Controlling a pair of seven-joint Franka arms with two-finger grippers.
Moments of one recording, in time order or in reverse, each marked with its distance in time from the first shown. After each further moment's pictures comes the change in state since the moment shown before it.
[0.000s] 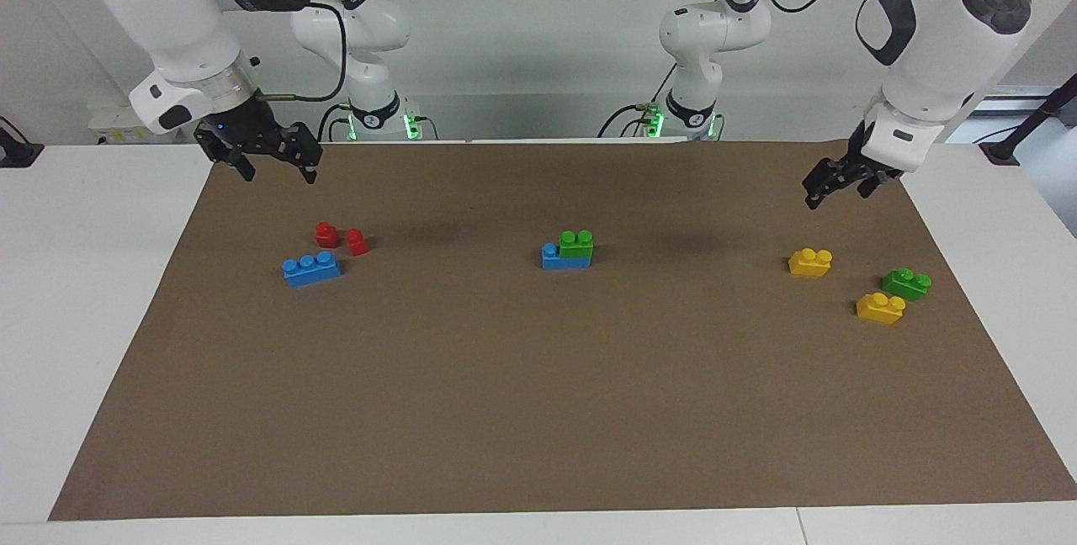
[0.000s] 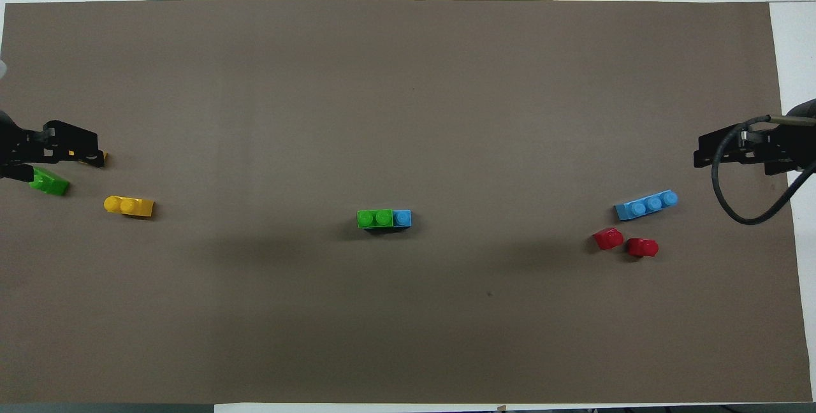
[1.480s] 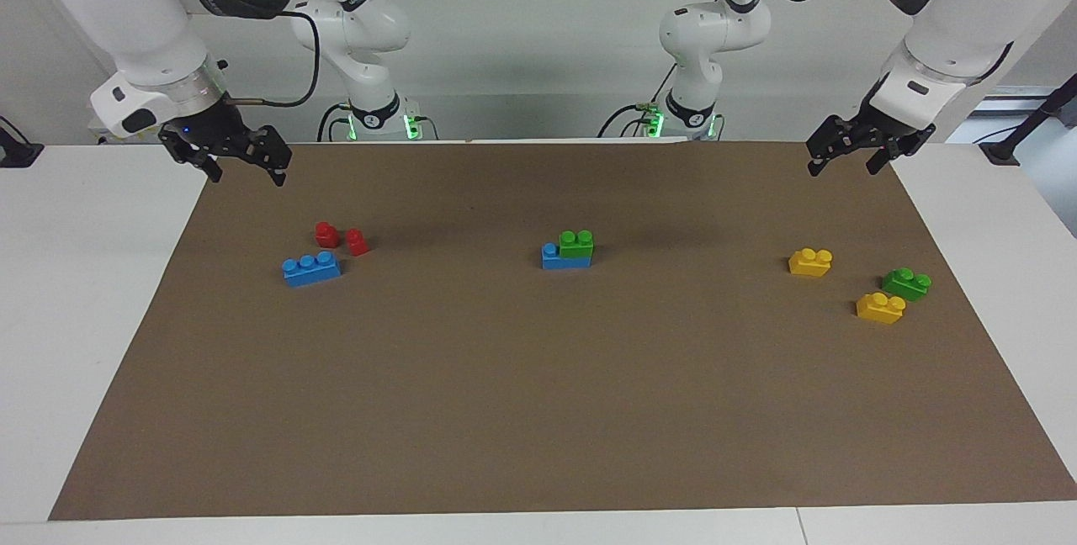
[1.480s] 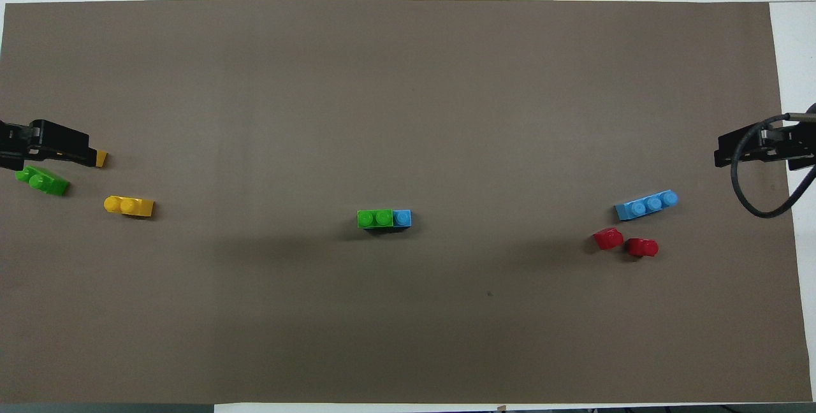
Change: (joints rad) left arm 0.000 0.019 -0.012 0.080 -0.016 -0.059 0.152; right arm -0.020 0.024 0.001 0.037 -0.043 -0.028 -0.071
